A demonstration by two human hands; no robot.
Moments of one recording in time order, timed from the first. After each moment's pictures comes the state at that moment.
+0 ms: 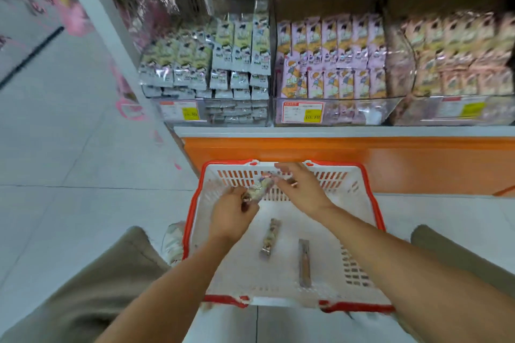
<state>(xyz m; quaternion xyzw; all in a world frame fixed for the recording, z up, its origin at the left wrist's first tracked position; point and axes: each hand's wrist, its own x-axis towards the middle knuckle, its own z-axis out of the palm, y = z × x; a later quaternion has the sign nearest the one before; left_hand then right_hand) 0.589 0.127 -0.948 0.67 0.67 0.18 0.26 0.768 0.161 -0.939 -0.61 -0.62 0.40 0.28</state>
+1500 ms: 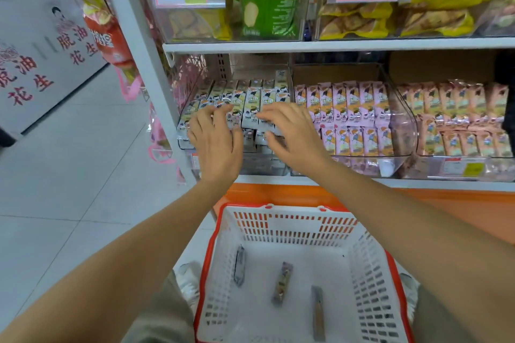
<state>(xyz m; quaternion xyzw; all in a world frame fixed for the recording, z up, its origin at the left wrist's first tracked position) 0.562 0.246 -0.777 0.65 0.63 0.42 -0.06 0.731 0.266 -0.774 -0.41 -0.84 -0.03 0.37</state>
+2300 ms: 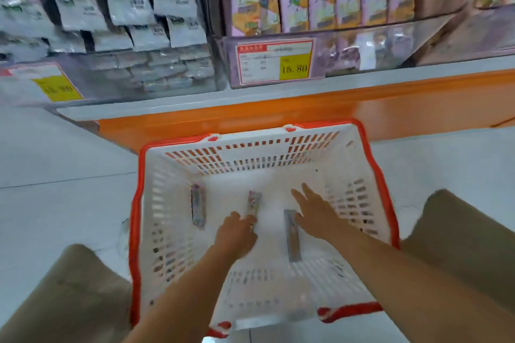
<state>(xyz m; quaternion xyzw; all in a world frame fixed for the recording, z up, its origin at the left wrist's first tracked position) 0.625 0.130 -1.108 0.70 0.57 -0.23 0.37 0.835 0.124 -1.112 -0.66 -0.63 0.37 -0.18</state>
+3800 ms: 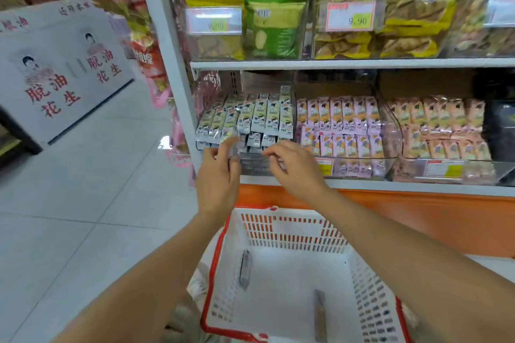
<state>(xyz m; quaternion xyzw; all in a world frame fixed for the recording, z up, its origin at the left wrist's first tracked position) 0.550 0.155 -0.777 0.64 0.66 0.40 0.06 0.720 0.188 -0.776 -0.48 -0.81 0.09 0.34</state>
